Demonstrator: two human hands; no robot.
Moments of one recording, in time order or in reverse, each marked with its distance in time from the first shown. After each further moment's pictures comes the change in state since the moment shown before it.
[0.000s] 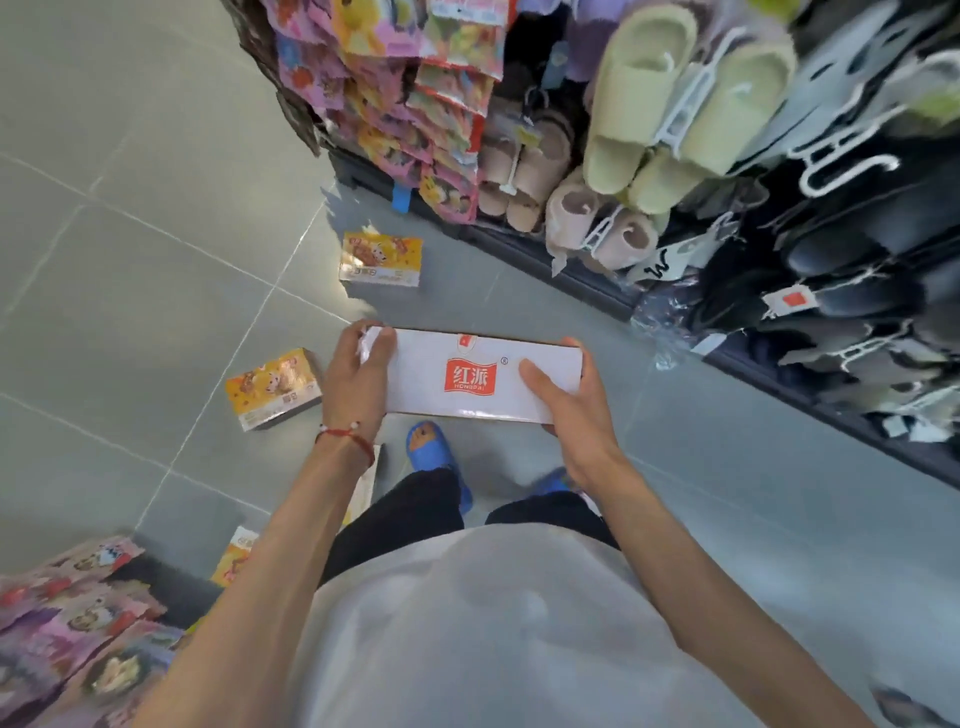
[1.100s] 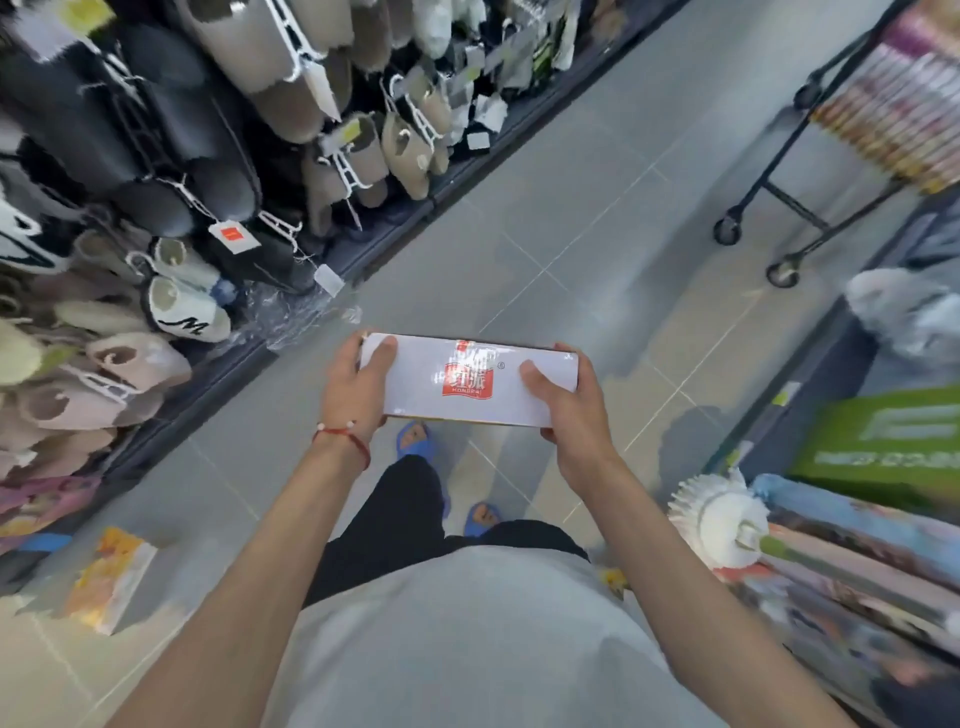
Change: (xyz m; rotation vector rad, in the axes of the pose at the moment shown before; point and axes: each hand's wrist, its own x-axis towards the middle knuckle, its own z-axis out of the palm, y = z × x) left_hand -0.345 -0.117 0.413 0.657 -0.950 0.349; right_hand -0.234 0.252 -0.408 0.911 0.935 -0.001
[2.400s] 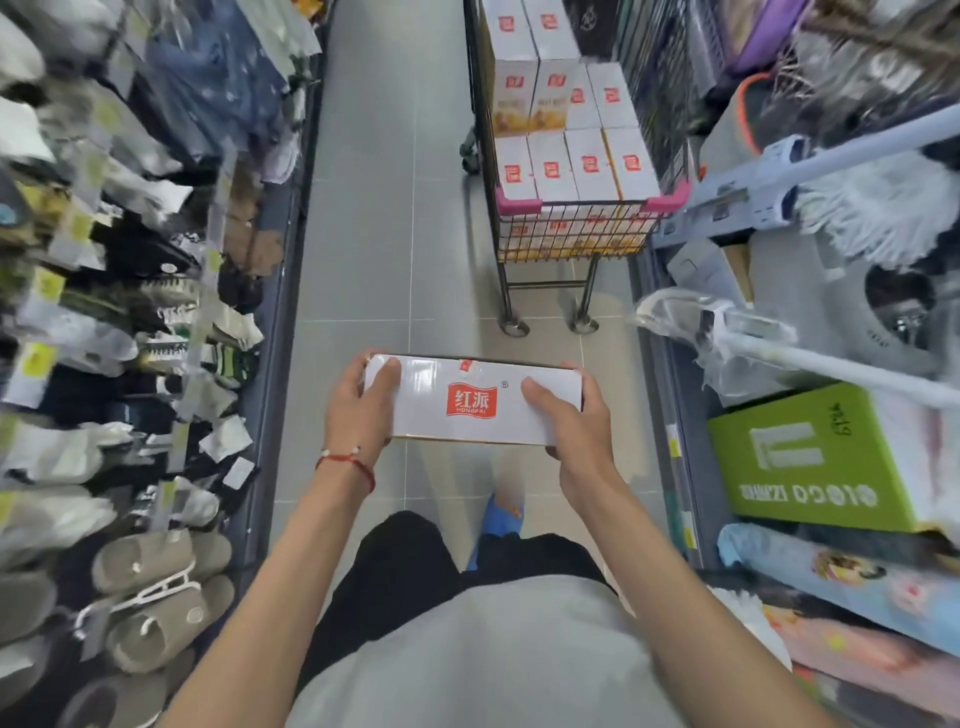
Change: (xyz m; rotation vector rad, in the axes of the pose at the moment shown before) left_hand 0.241 0.374 0.615 0.444 -0.629 0.255; right_hand 0.396 -0.347 -0.280 0.506 0.689 -0.068
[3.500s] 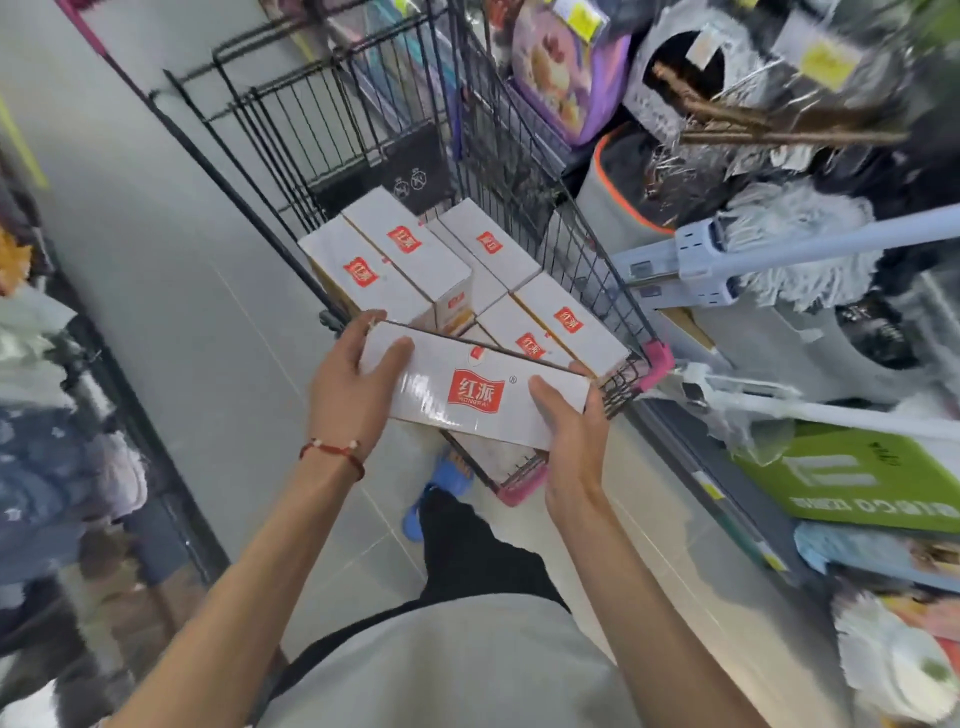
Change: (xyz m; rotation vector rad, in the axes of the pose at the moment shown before) left_hand 0.452 0.354 0.215 0.384 -0.609 0.403; right_hand 0.383 -0.248 0.178 0.546 0.621 -0.110
